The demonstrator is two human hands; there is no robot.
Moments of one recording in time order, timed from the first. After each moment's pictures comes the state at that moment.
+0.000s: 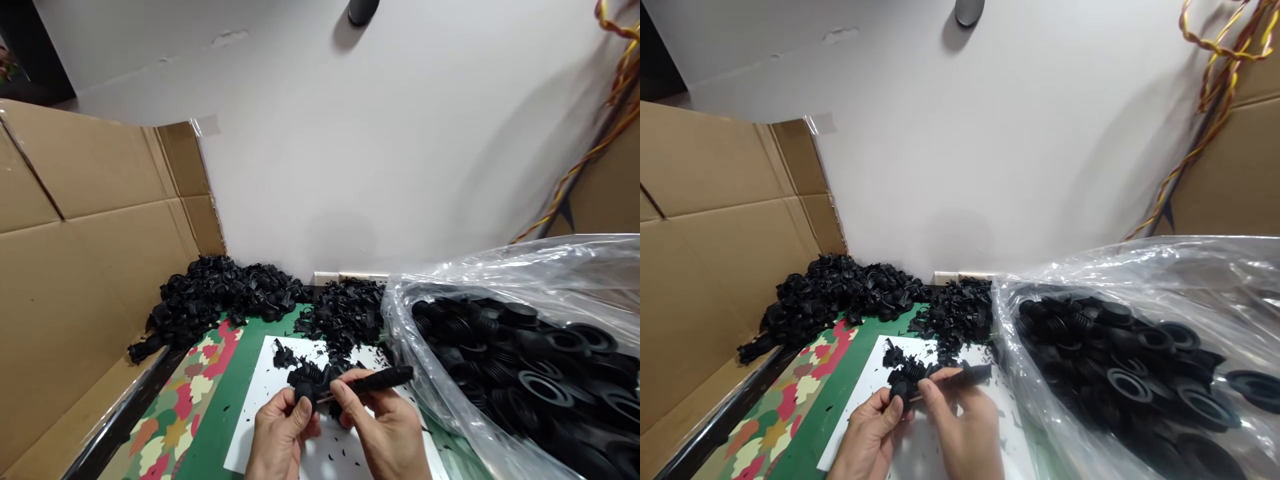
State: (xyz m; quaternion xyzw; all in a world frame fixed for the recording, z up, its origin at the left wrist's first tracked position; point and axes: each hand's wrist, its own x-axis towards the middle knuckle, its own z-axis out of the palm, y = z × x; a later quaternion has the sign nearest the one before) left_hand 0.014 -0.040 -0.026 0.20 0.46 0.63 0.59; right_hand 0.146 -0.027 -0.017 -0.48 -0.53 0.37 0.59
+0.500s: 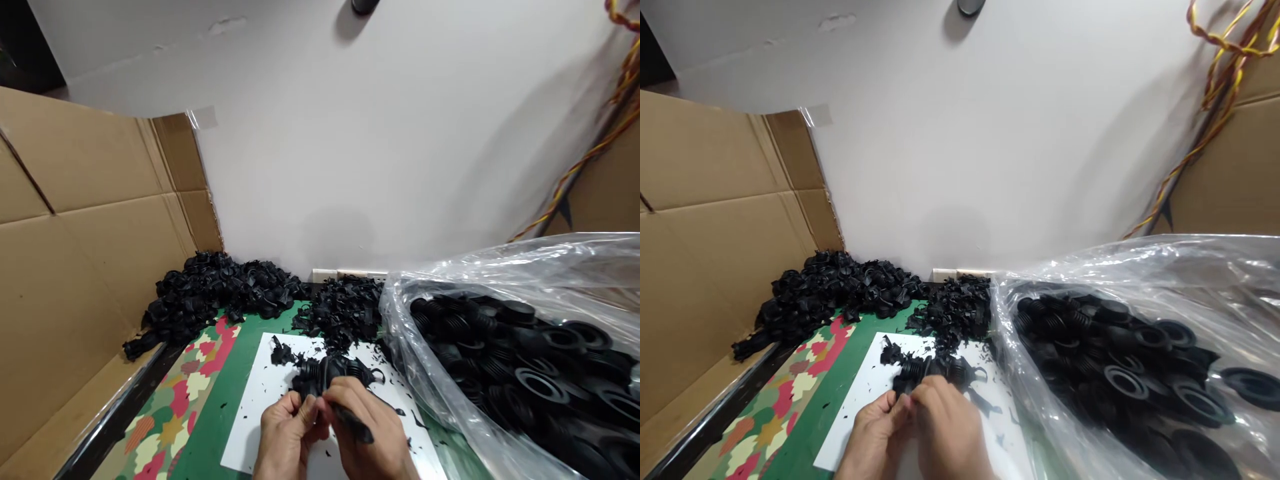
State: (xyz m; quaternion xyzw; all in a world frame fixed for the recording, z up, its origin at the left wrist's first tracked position) left_hand 0.027 -0.041 -0.027 0.18 0.48 0.60 0.61; right_hand 0.144 -0.014 -0.031 -0.34 -0.71 0.03 0.62
